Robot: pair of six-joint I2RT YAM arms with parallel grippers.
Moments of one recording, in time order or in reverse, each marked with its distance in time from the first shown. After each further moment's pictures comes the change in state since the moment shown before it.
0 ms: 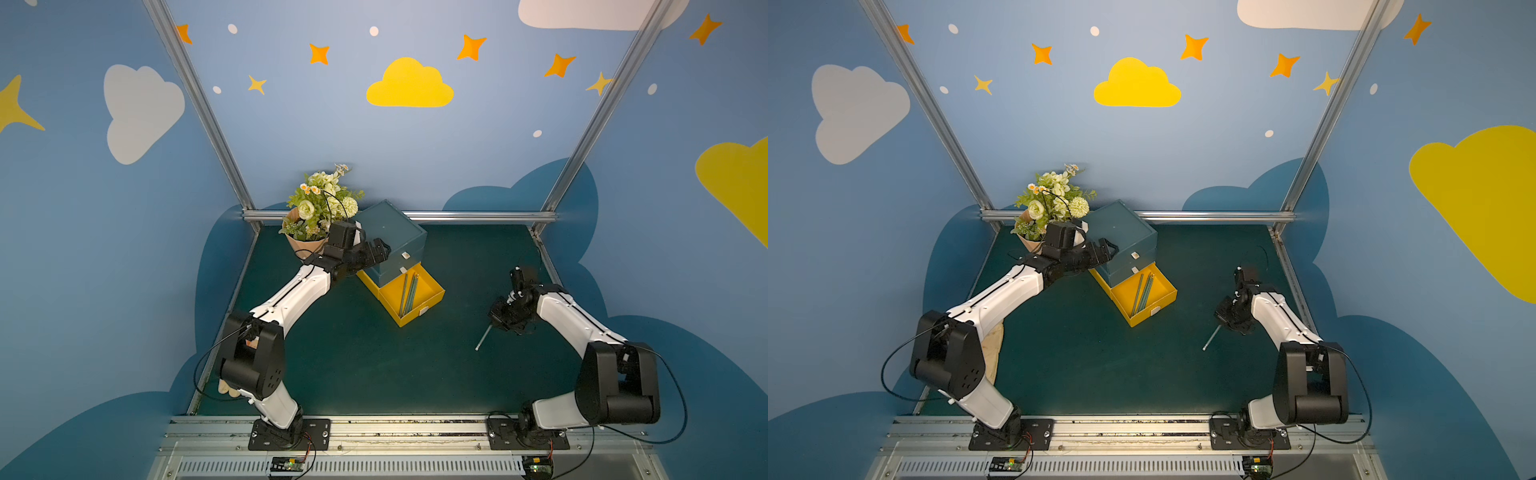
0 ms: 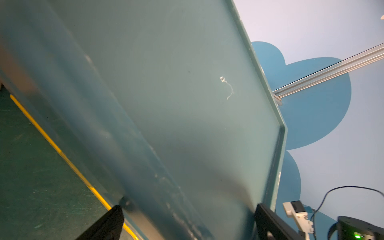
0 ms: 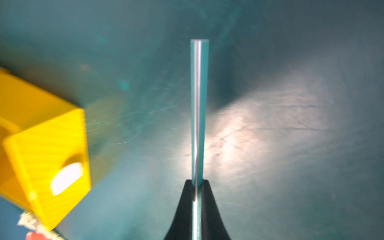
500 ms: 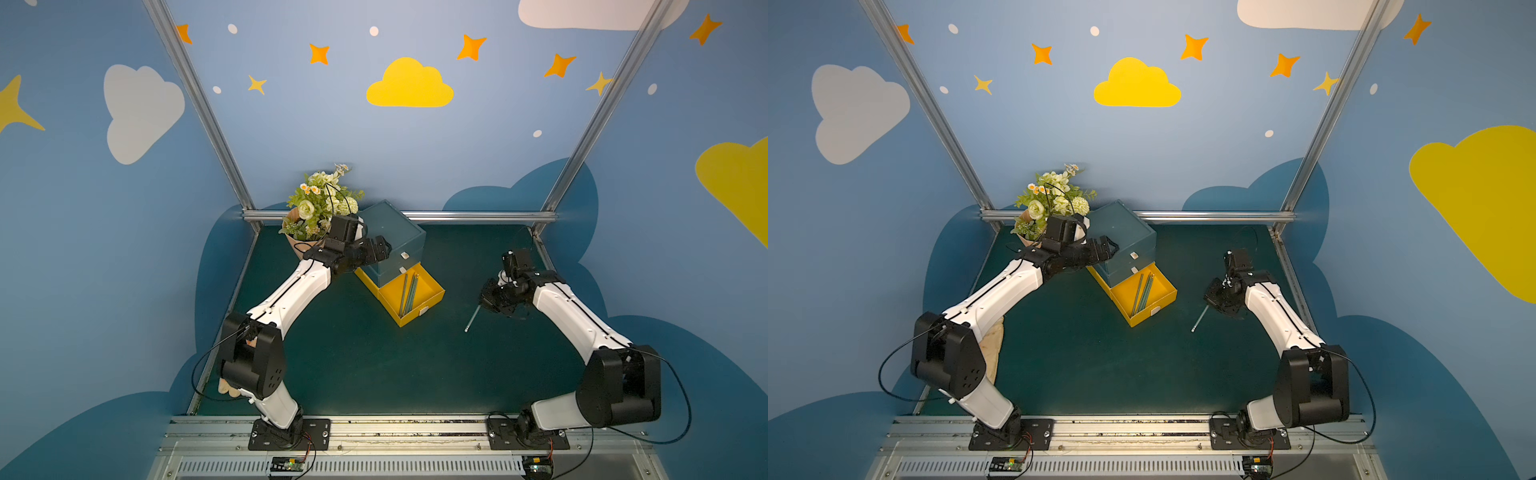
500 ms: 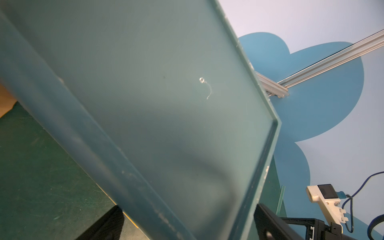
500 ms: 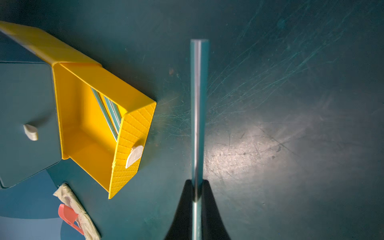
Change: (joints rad) left arm -0.008 0.002 0.104 -0.127 -0.019 0.065; right arm 0.103 -0.001 0.151 -0.006 -0.023 0.046
